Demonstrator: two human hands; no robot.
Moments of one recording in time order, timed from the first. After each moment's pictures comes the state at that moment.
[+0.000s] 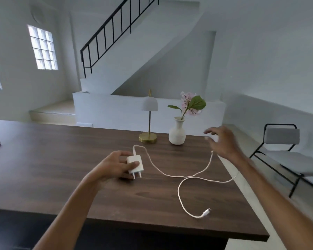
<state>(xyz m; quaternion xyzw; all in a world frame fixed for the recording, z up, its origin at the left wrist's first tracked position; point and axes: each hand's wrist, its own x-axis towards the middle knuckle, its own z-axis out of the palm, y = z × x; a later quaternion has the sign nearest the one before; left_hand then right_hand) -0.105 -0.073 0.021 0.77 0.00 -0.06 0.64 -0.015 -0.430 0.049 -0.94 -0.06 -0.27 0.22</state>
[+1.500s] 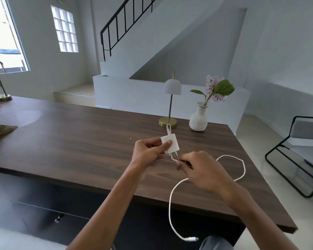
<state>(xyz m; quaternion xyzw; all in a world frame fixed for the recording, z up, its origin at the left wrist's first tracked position) -0.120 -0.102 -0.007 0.66 0.05 0.07 0.74 -0.145 -0.283 0.019 -0.95 -0.23 -0.06 0.19</state>
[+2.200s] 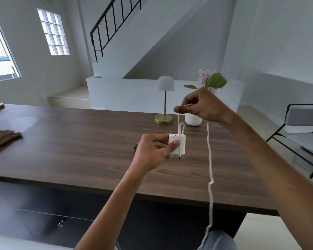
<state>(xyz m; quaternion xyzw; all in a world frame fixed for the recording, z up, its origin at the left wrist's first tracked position) -0.143 -0.119 0.013 0.77 -0.06 0.09 0.63 -0.060 -0.299 0.113 -0.87 -0.32 -0.12 0.37</state>
